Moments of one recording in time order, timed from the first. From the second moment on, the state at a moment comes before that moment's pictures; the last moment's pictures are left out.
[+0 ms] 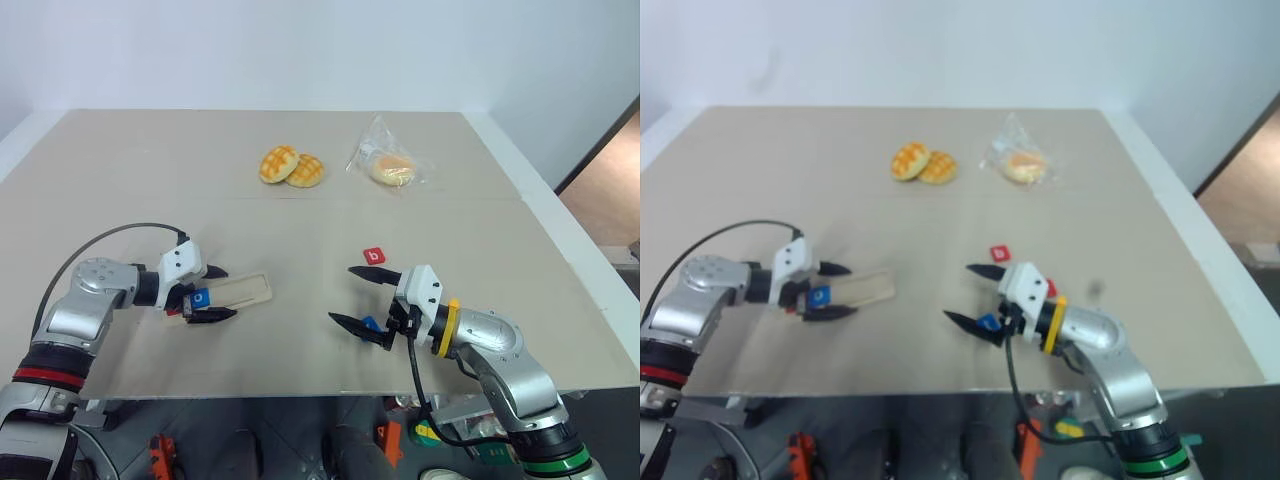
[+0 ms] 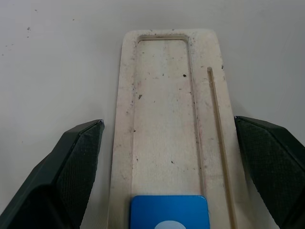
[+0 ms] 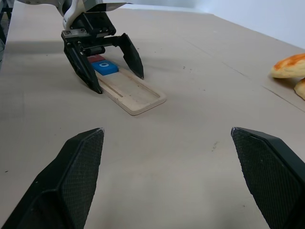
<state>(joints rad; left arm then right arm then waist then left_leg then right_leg) -0.48 0.77 -0.11 0.30 -0.21 0.15 -1.27 -0.17 -0.52 0.11 -0.30 0.31 0.17 0.86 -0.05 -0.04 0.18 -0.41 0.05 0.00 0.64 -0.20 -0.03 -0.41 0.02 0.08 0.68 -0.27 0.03</state>
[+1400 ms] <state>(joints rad) -0.71 0.51 -0.41 0.17 -0.03 0.32 -1.21 -0.10 -0.58 0.07 -0.29 0.31 0.13 0.89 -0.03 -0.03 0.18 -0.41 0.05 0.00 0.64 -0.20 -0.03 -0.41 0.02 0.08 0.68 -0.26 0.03</state>
